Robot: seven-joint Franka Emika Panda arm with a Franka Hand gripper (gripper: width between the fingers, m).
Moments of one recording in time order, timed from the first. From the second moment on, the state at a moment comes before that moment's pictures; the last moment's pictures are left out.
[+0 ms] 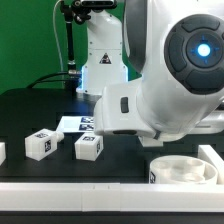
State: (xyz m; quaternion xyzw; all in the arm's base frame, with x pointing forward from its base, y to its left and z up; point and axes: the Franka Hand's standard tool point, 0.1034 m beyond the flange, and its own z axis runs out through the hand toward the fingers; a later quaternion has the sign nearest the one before) arm 0.555 0.046 0.045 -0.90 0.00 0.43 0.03
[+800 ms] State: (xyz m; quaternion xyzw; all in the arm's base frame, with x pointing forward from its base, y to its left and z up) arm 0.615 0.045 0.090 -0.99 0.01 0.16 0.03
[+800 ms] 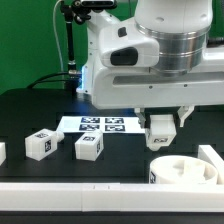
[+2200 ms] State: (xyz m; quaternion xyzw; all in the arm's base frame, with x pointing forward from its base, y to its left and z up) arm 0.682 0.060 0.133 -0.99 -0.01 -0.12 0.03
